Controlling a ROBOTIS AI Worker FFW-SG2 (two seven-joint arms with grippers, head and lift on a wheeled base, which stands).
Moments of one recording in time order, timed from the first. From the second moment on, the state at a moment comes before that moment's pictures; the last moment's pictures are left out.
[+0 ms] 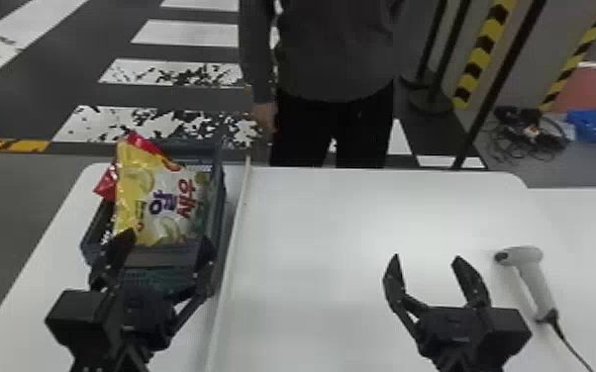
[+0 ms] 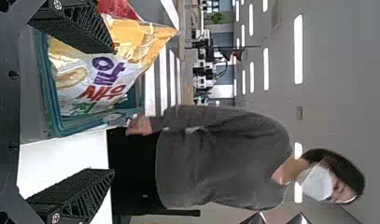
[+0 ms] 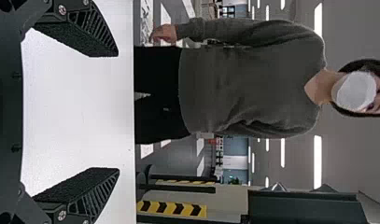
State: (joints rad) left arm 0.56 0.02 -0.08 -2.07 -0.08 -0.04 0.01; right arm 0.44 -0.24 0.21 -1.78 -0.15 -0.22 -0.28
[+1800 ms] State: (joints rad) left arm 0.24 0.02 0.15 -2.04 0.06 0.61 -0.21; right arm 0.46 -0.26 0.22 -1.80 -0.13 -0.19 -0.28
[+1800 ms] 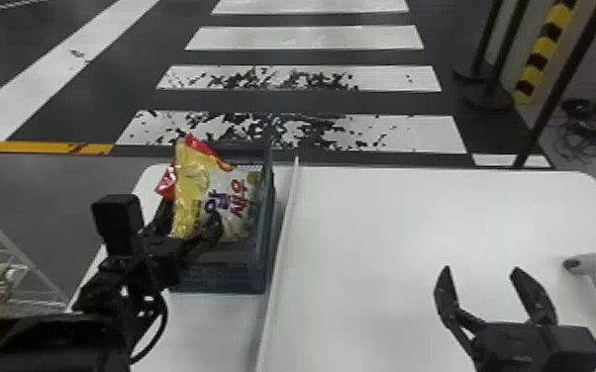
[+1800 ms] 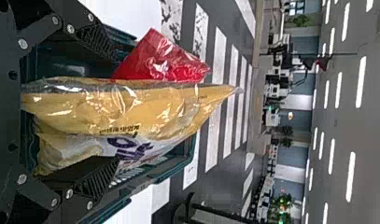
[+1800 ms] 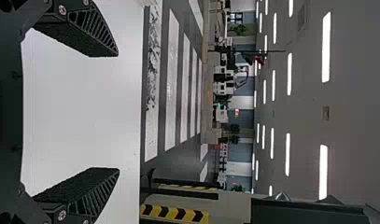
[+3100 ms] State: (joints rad) left arm 0.31 0.01 0.30 -2.29 0.39 0.72 -0.20; right arm 0.46 -0.26 0.23 -1.81 -0.12 -0.19 -0.28
